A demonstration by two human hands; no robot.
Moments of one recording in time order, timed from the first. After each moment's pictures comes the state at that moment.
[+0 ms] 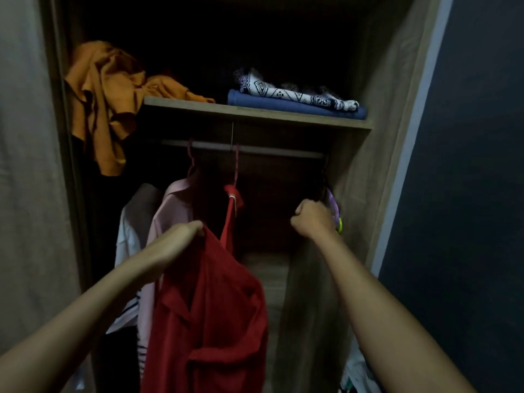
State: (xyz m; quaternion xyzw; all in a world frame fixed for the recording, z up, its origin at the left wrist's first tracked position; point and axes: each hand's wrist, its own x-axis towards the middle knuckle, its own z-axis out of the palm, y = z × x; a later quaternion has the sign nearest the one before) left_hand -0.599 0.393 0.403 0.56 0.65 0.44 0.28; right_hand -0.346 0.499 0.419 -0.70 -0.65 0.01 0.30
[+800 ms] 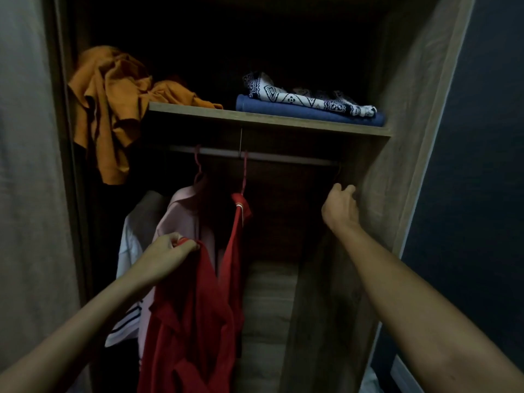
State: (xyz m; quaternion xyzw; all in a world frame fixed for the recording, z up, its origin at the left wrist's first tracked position) left_hand -0.637 0.426 0.377 0.57 0.66 0.46 0.20; right_hand -0.315 0.561 0.444 -0.70 -0.62 -0.12 0.35
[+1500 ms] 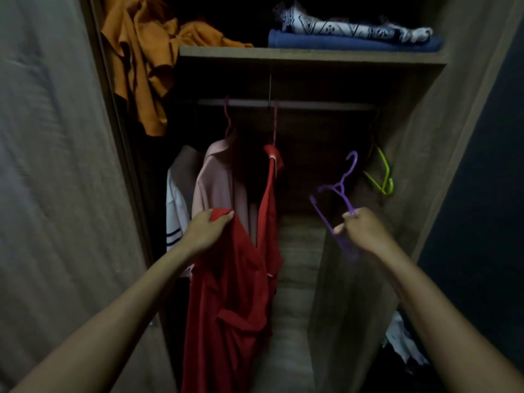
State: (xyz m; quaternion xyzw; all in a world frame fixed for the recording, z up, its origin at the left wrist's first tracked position) left_hand -0.646 0.415 0.326 0.56 0.64 0.47 0.23; right_hand -0.349 0.436 0.351 -0.65 -0.60 0.26 0.39
